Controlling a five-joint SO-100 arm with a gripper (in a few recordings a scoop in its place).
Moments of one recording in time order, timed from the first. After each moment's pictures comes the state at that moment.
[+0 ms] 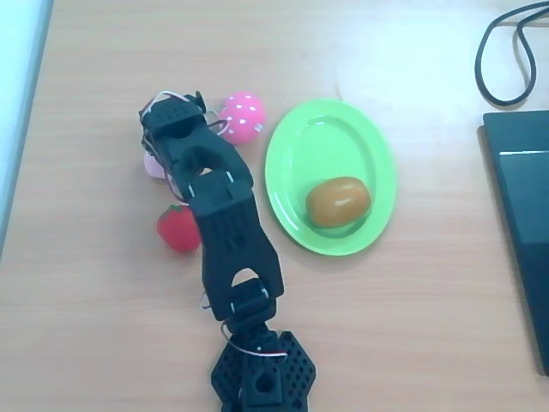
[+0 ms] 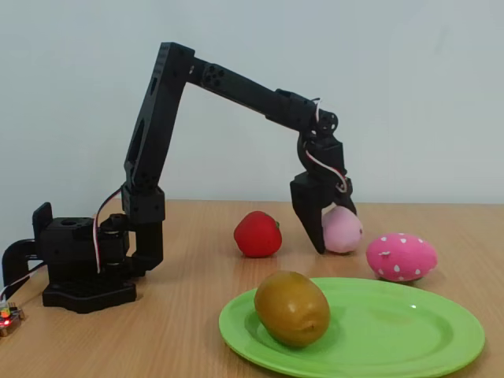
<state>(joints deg) -21.6 72.2 86.7 63.7 -20.0</state>
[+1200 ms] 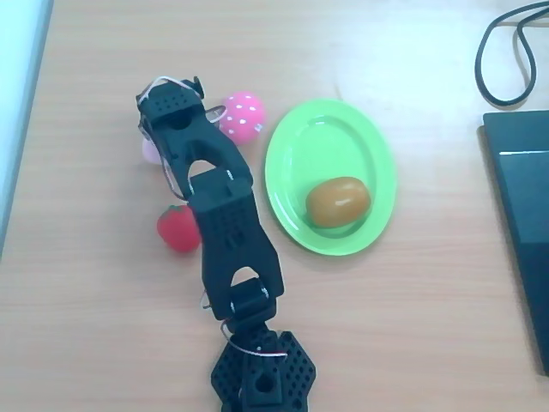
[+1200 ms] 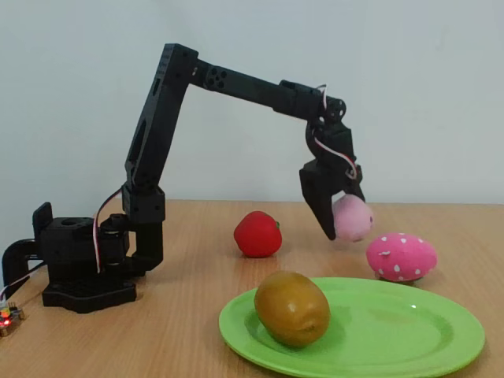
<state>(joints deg) -20.8 71.7 77.5 70.4 -19.1</state>
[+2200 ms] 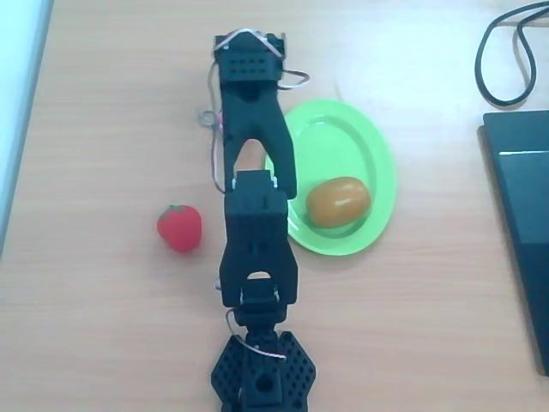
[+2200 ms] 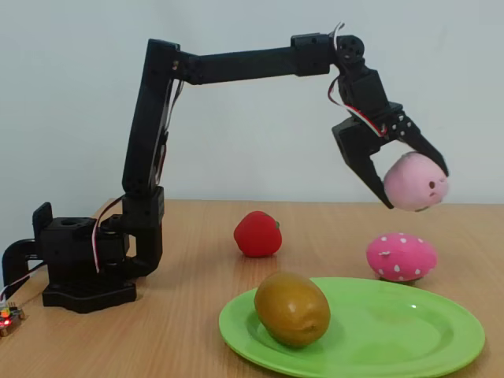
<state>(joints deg) 1.2 79.7 63.5 78.6 -2.1</state>
